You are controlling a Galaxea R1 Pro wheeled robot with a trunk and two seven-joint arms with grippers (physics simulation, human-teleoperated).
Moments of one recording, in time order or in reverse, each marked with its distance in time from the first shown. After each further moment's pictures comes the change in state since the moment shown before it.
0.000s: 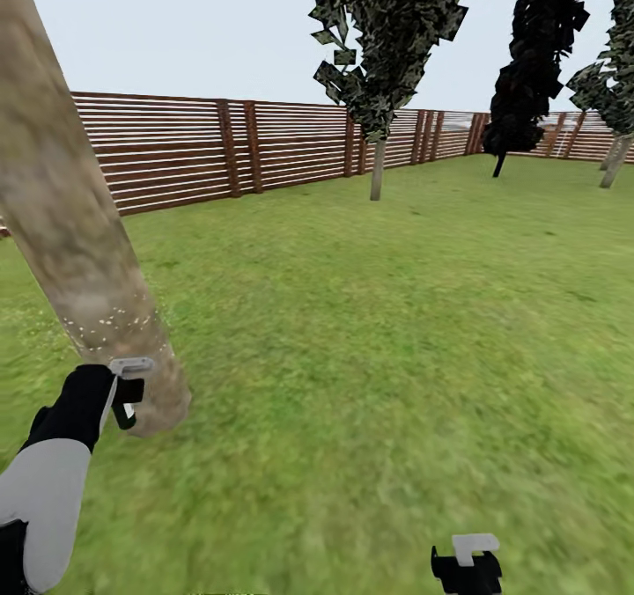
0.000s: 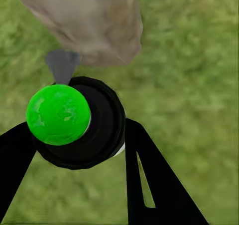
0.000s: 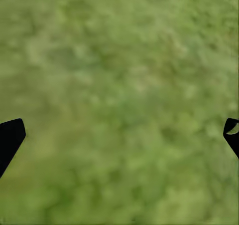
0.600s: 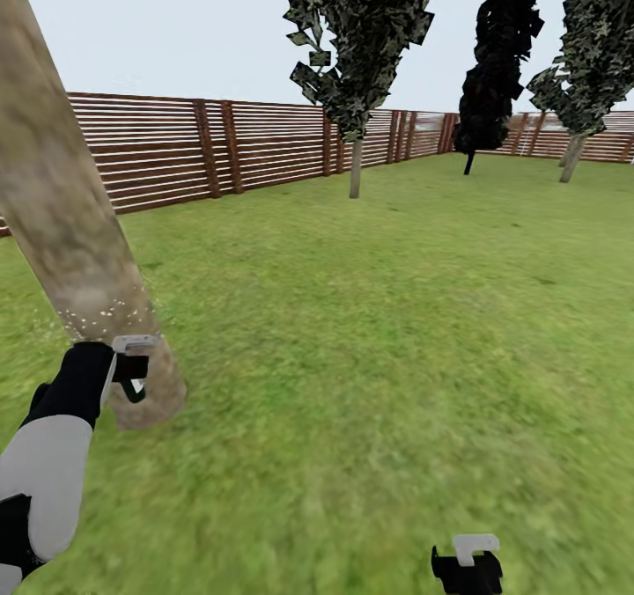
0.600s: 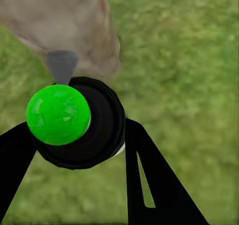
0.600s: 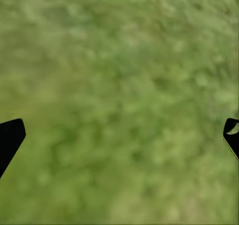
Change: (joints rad) left arm -0.081 0.004 -0.010 -0.006 -0.013 0.007 -0.064; right arm 0.000 -0.002 0.000 0.000 0.000 0.000 -0.001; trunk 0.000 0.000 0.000
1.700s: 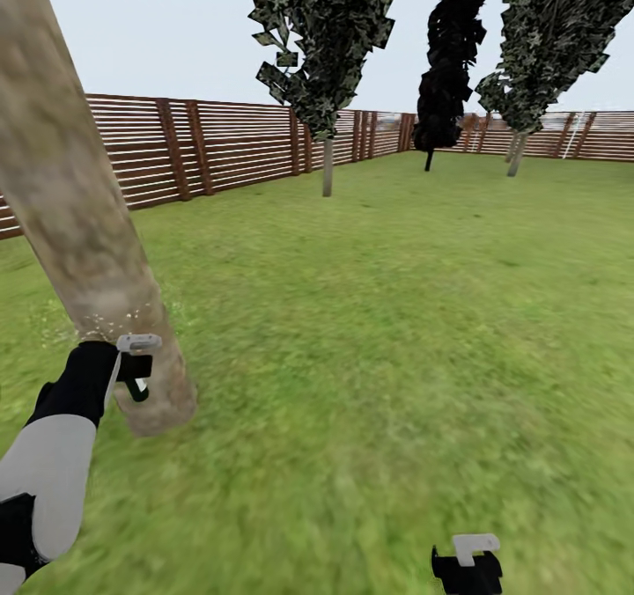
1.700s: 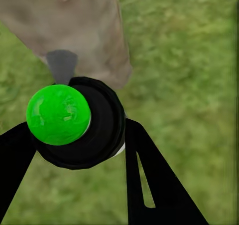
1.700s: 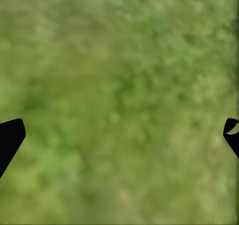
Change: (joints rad) left arm -0.002 -0.011 -0.010 -0.001 0.000 0.001 -0.001; right arm 0.000 0.000 0.000 0.000 0.000 0.000 0.000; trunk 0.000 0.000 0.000
